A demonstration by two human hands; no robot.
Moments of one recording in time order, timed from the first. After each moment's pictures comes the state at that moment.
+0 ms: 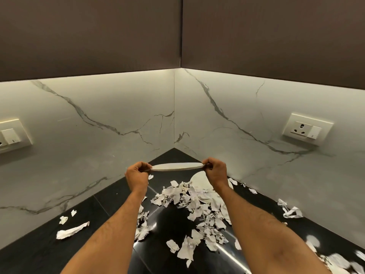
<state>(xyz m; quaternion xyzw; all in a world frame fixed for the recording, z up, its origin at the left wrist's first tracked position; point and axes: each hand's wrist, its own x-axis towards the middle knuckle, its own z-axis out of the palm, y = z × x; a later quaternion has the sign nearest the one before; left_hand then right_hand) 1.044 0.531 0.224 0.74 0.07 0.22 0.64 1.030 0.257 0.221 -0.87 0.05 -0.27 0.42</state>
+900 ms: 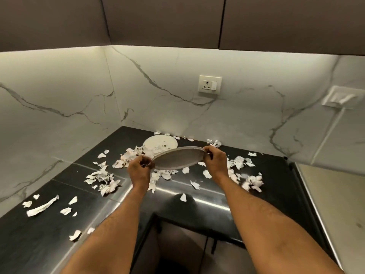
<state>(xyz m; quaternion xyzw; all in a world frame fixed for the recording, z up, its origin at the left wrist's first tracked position) 0.801 0.461 0.208 0.77 -0.12 0.10 0.62 0.682 0.220 0.222 -0.84 0.21 -0.37 0.34</state>
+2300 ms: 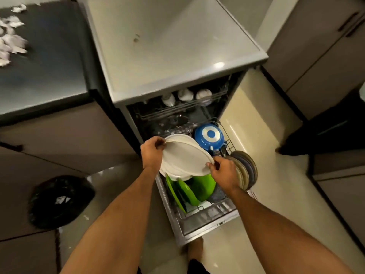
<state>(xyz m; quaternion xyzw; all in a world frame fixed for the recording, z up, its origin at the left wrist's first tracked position) 0.111 0.188 -0.108 0.79 -0.40 -0.25 0.39 -0.152 0.171 -0.102 -0.70 0.62 -0.15 0.33</state>
